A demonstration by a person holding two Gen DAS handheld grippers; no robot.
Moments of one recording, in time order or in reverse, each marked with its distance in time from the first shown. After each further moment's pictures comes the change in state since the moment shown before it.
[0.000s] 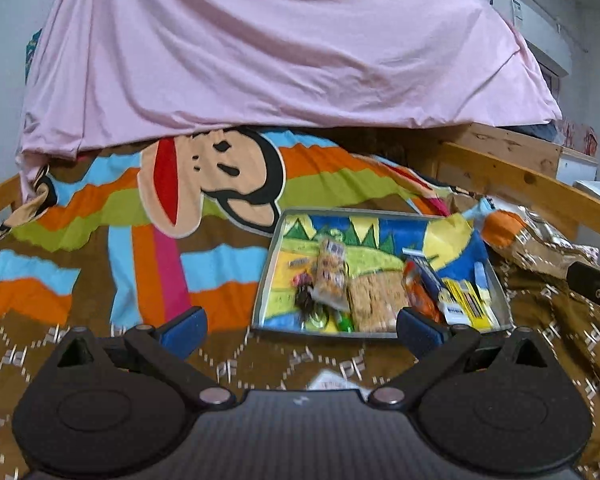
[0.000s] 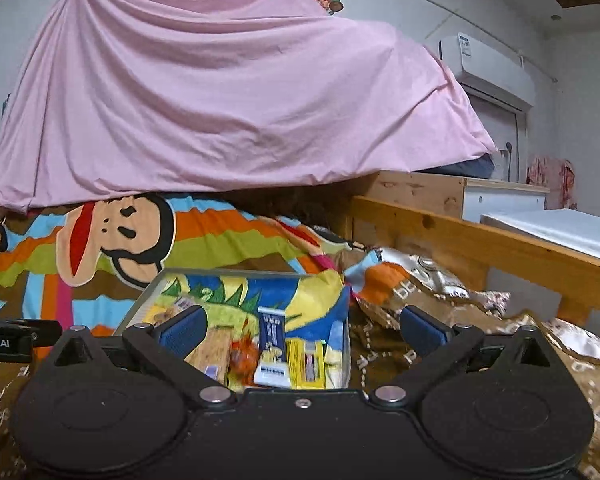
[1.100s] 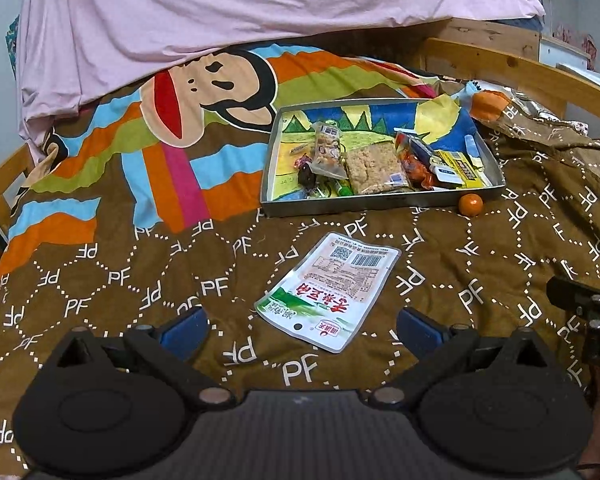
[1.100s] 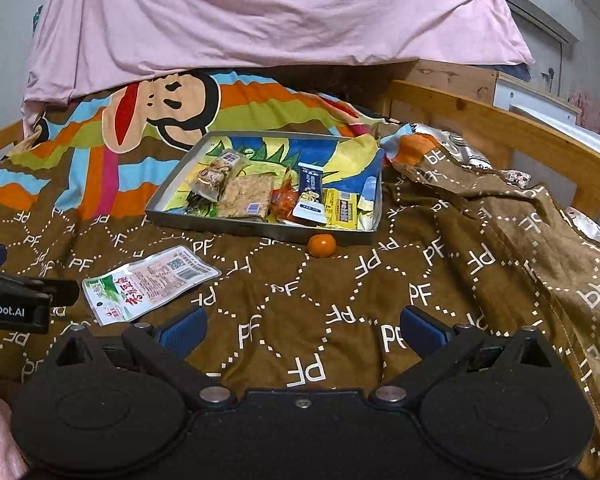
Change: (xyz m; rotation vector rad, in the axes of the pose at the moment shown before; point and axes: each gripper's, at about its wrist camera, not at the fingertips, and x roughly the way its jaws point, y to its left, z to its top) left arm -0.035 -0.020 -0.060 0.141 0.243 0.064; right arm -0.046 0.010 -0.063 -0.070 0.338 0.096
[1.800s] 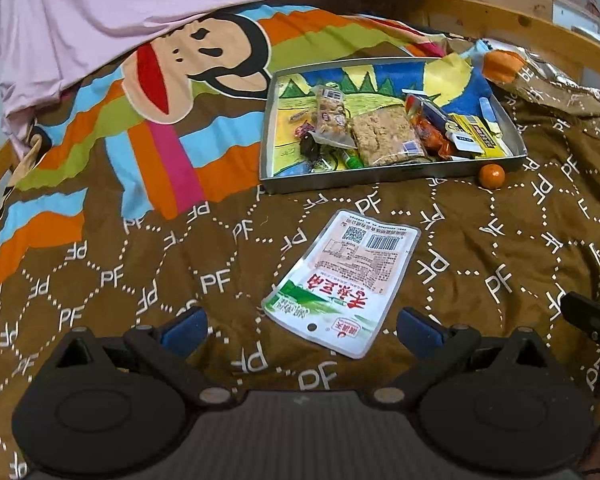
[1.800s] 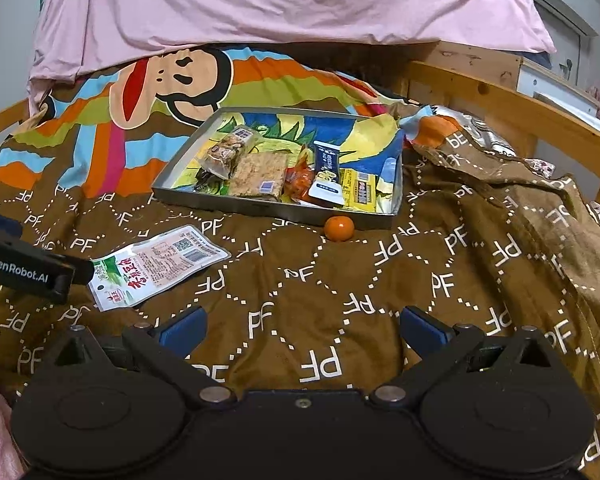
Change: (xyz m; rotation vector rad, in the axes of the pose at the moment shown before) left arm 0.040 0.005 0.023 0.060 0.130 0.007; right arm 0.023 0.008 0.002 -0.031 0.062 0.031
